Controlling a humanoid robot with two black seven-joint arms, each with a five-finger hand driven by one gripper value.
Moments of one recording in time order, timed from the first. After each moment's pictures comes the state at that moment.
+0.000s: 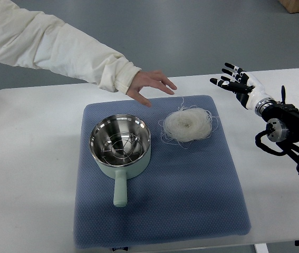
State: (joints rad) left arm -0.05 0.00 -0.06 -0.16 0.01 0.03 0.06; right arm 0.74 -0.33 0.60 0.80 -0.24 -0.09 0.21
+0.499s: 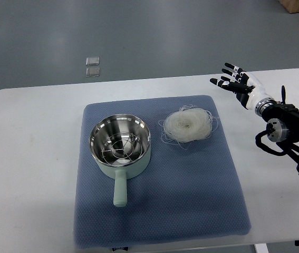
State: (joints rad) left arm -0.05 0.00 -0.06 -0.17 0.01 0.03 0.06; right arm 0.74 -0.33 0.60 0.80 -0.24 -0.09 0.21
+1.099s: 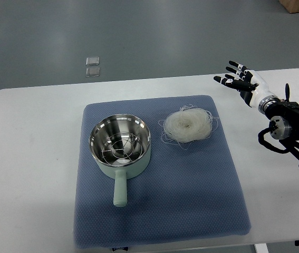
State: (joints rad) left arm -0.05 0.00 -0.06 -0.16 0.01 0.03 0.06; right arm 0.75 -0.34 0.60 0.76 -0.24 -0.09 0.21
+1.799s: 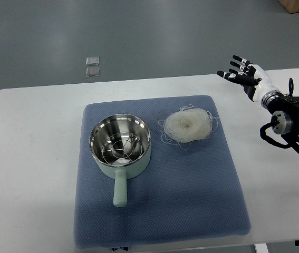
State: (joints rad) left arm -0.05 0.00 -0.06 -0.17 0.01 0.03 0.06; right arm 0.78 -0.34 0.59 0.73 -0.25 -0.08 0.21
